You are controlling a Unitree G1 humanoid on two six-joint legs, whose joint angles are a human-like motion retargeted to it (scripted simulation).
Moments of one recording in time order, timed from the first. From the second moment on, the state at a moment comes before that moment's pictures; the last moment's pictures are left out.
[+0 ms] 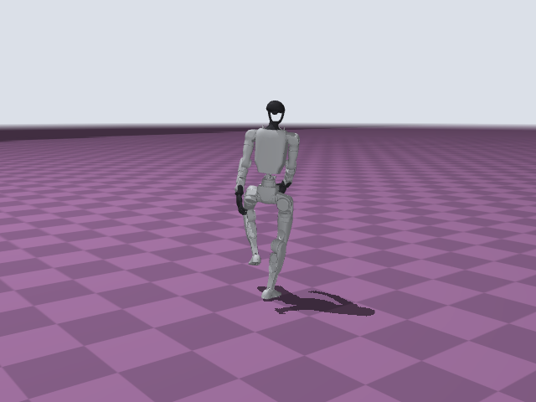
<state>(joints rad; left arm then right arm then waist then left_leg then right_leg) 0.21 0.07 0.41 1.70 -0.02 0.14 -0.20 -0.41 0.07 0.29 1.04 -0.26 0.02 0.38 0.04 -0.01 0.16 -0.80 0.42 0.41 1.48 -0.17 0.26 -0.01 0.00 -0.26 0.23 -0.07 -0.04</state>
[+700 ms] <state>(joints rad) -0.49 0.13 0.12 1.11 0.03 0.05 -0.25 0.09 -0.29 -0.11 1.70 -0.27 0.17 0.18 -0.36 0.14 0.15 -0.13 0.03 0.20 0.10 -0.31 0.20 -0.80 -0.19 -0.34 1.50 0.08 -0.01</state>
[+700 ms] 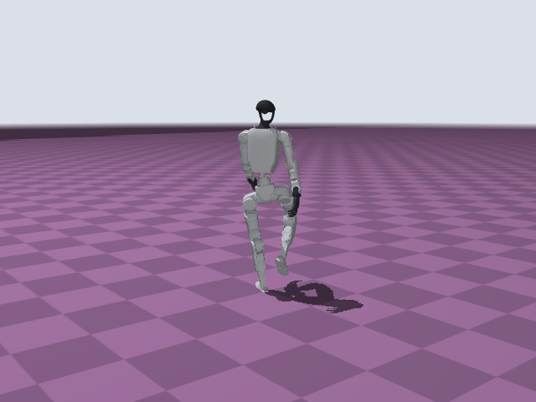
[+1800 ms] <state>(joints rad) 0.03 0.04 0.20 1.44 0.18 0.17 -0.20 0.00 -0.11 0.11 1.62 -0.44 0.12 0.24 -0.22 0.01 -0.13 -0.07 -0.16 0.42 -0.04 -0.30 0.15 -0.05 -0.09 -0.43 0.05 0.03 0.10</state>
